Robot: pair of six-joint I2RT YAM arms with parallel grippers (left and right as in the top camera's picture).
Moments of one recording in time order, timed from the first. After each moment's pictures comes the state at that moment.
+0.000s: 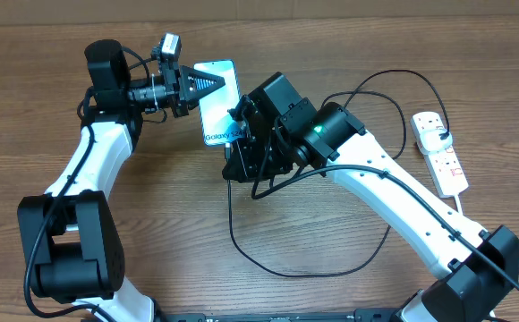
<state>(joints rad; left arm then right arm) 0.05 1.81 1.21 0.23 1.39 -1.10 0.70 1.73 1.61 -0.97 -0.56 0.51</state>
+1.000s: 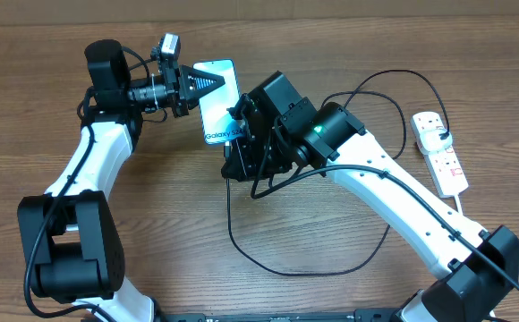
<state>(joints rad) 0.05 1.81 1.21 0.23 1.38 -1.12 0.70 1.73 1.61 -0.95 -0.56 0.51</state>
